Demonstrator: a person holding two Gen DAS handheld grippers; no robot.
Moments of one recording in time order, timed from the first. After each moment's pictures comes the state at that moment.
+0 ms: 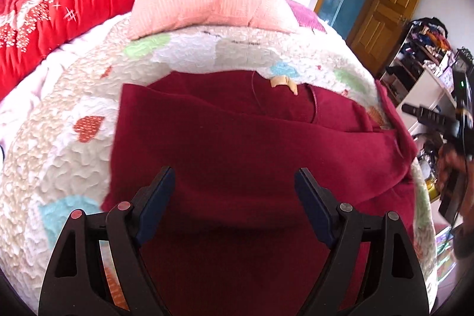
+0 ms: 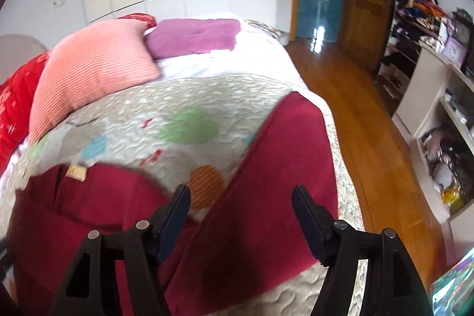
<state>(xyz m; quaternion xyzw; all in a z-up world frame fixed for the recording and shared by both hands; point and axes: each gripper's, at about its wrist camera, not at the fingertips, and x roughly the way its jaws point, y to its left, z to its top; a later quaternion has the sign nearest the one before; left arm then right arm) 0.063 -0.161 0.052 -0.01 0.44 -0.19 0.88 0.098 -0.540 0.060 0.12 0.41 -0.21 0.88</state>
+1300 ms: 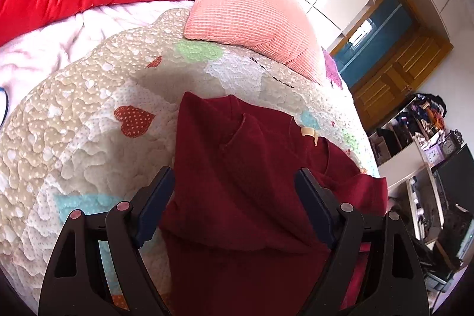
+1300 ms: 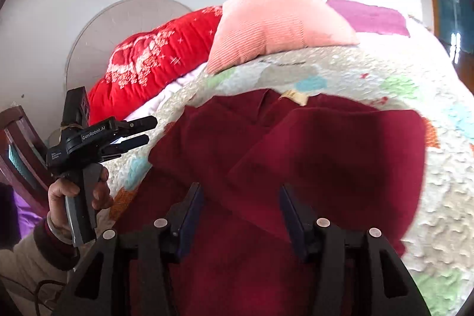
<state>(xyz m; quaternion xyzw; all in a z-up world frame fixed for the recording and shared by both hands) 0.084 -0.082 0.068 -0.17 0.43 -0.17 0.87 0.007 -0.375 0.066 0.10 0.38 0.16 0.91</state>
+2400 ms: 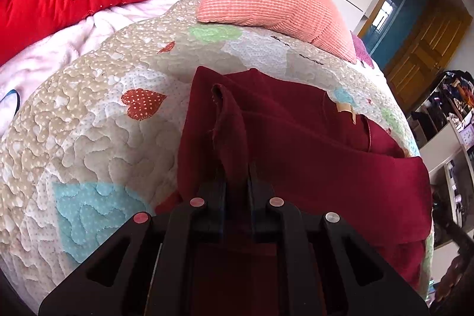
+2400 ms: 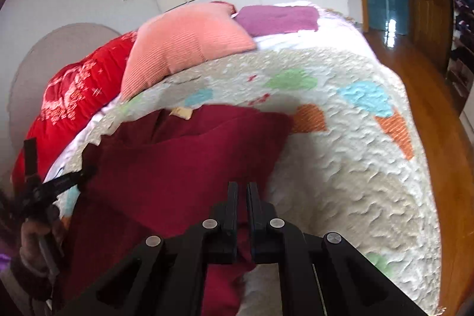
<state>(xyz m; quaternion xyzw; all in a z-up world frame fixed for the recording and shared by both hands) 0.082 -0.103 0.035 -0.11 0.44 -0.10 0.89 -0.005 -0.445 0.038 0.13 0.43 0.03 0.89</state>
